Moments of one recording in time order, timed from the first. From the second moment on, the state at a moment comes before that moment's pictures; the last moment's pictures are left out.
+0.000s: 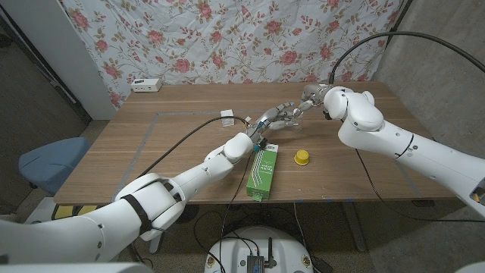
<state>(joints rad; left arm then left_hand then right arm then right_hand) 0.46 0.12 0.83 -0.77 -0.06 -0.59 0.05 1.05 0.00 0.47 -0.15 0.19 0.12 0.03 0.19 0.17 0.77 -0.14 0.19 0.19 0.77 -0.09 0.17 0.16 0.30 -0.04 0.19 0.17 -0.45 -0.87 -0.88 -2.11 -0.67 -0.91 0.54 0.81 0.00 0.30 -0.13 0.23 0.92 0.00 0.37 0.29 0.37 0.09 0.24 0.21 0.37 0.07 0.24 0.20 0.59 0.20 0.21 0.17</state>
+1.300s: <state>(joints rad) 0.47 0.12 0.83 -0.79 -0.06 -0.57 0.06 1.04 0.00 0.48 -0.15 0.19 0.12 0.03 0.19 0.17 0.77 -0.14 0.19 0.19 0.78 -0.09 0.17 0.16 0.30 -0.04 0.19 0.17 -0.46 -0.84 -0.90 -2.10 -0.75 -0.95 0.55 0.61 -0.03 0.23 -0.07 0.23 1.11 0.00 0.38 0.25 0.48 0.11 0.25 0.21 0.44 0.08 0.25 0.20 0.64 0.21 0.21 0.17</state>
